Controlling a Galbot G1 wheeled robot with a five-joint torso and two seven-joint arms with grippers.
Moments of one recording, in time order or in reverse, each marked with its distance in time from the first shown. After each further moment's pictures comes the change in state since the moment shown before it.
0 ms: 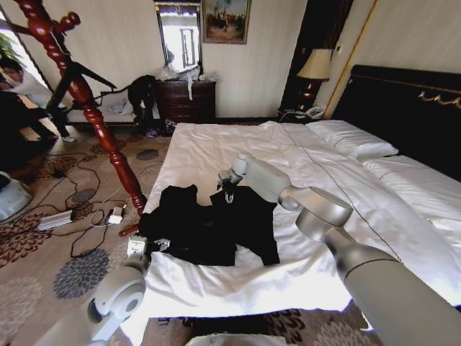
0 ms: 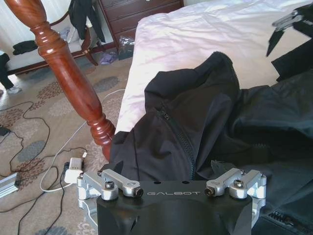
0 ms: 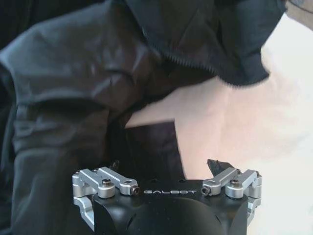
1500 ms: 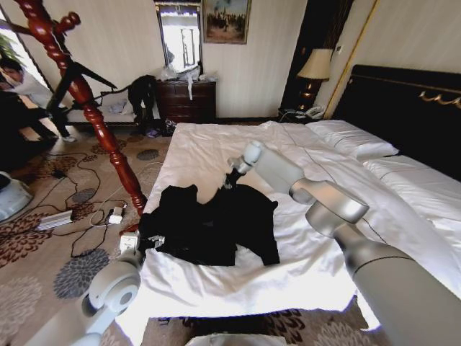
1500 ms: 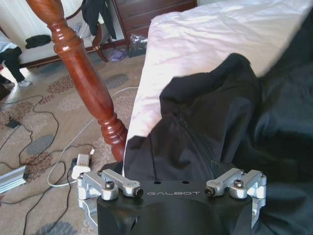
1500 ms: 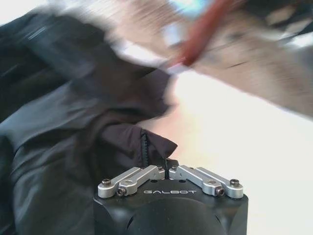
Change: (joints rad) left arm -0.054 0.025 -0.045 0.042 -0.097 0.000 -0.025; right arm 0.064 -0.138 0.208 0.030 0.288 -0.007 -0.012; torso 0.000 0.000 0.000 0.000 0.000
